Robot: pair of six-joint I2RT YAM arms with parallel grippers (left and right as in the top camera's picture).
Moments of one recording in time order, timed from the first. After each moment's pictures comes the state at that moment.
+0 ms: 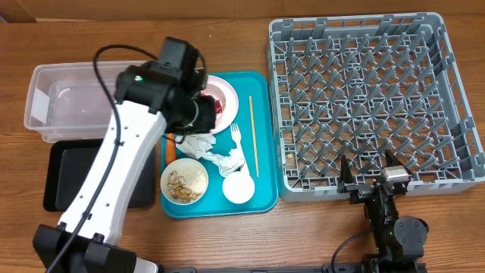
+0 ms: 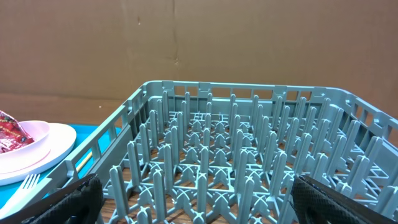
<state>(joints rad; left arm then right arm) -0.33 1.63 1.63 -1.26 0.19 -0.37 0.01 0.01 0.02 -0.02 -0.12 -0.02</state>
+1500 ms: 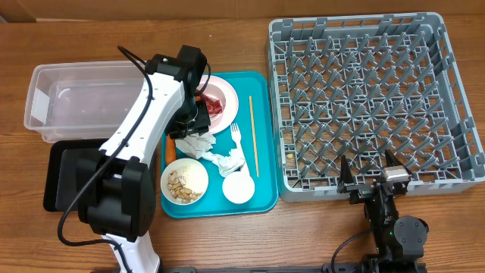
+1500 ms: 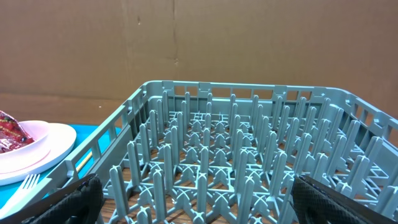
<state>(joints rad) -0.27 1.94 1.63 -1.31 -0.01 -0.53 0.01 0.01 0.02 -0.02 -0.12 -0.02</state>
